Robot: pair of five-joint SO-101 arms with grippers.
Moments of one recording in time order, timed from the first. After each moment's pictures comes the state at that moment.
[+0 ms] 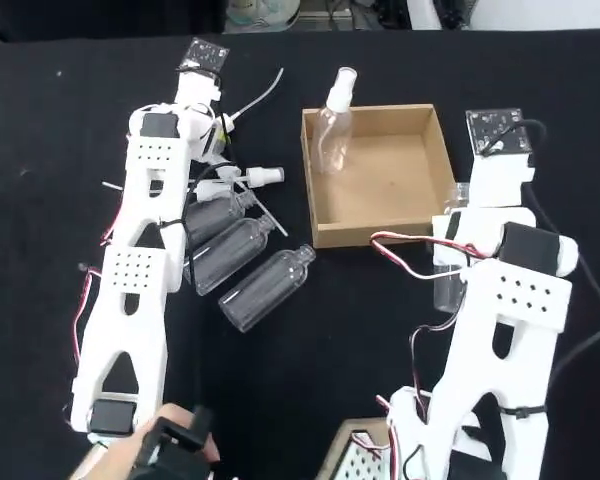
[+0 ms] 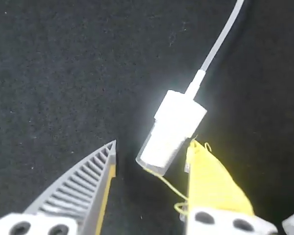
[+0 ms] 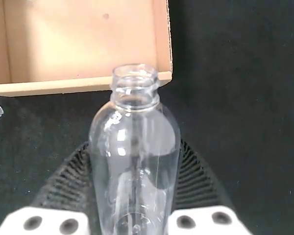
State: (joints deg) left arm -1.9 77.8 -85.7 68.0 -20.3; right arm 17.5 -35.4 31.1 75.6 17.2
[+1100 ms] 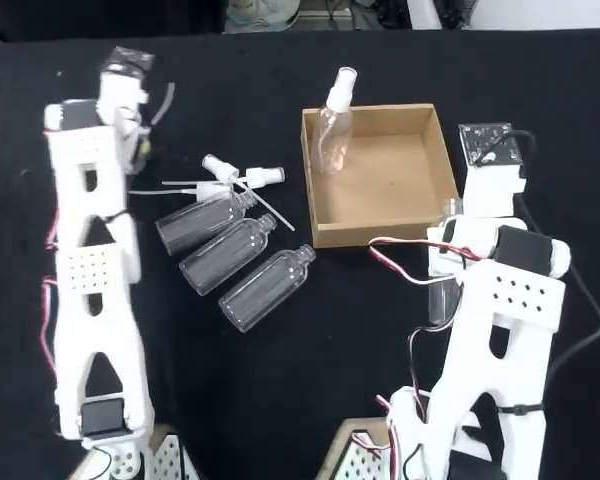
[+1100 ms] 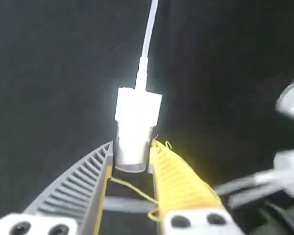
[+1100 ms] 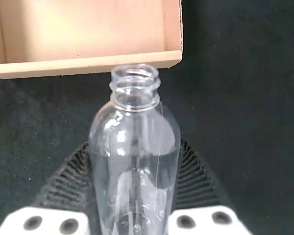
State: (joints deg) left arm -14.9 72.0 -92.4 95.3 -25.5; right arm 17.5 -35.4 35.4 75.6 17.2
